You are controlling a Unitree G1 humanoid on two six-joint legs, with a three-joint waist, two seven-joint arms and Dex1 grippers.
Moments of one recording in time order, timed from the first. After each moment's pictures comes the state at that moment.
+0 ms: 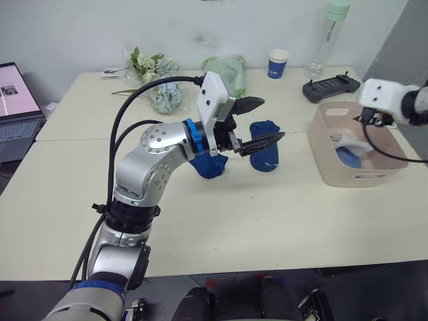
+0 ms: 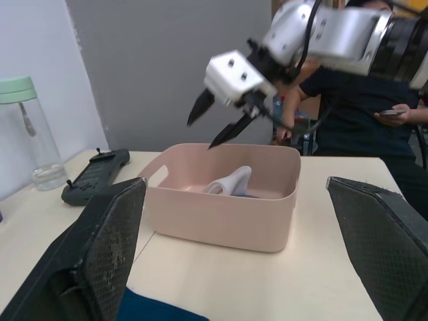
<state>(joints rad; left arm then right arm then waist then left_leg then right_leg) -0.80 0.35 -0.12 -0.19 -0.51 0.57 -0.77 -1.19 -0.94 0.32 0.96 -0.38 -0.21 0.99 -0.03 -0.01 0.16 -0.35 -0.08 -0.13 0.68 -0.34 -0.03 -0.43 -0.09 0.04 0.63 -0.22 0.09</state>
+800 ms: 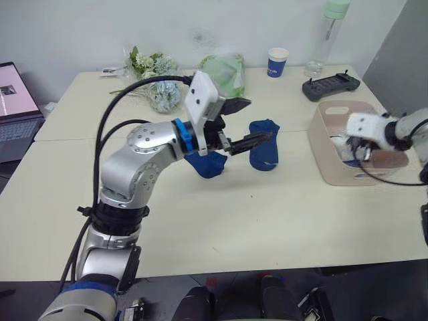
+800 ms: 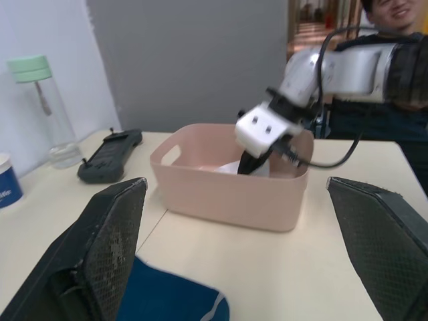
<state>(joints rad) -0.77 0.45 -0.07 -0.24 -0.51 0.65 -0.75 -1.18 -0.95 0.30 1.06 -0.41 -0.25 1.07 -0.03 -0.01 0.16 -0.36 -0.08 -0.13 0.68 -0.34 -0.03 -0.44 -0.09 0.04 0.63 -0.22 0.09</state>
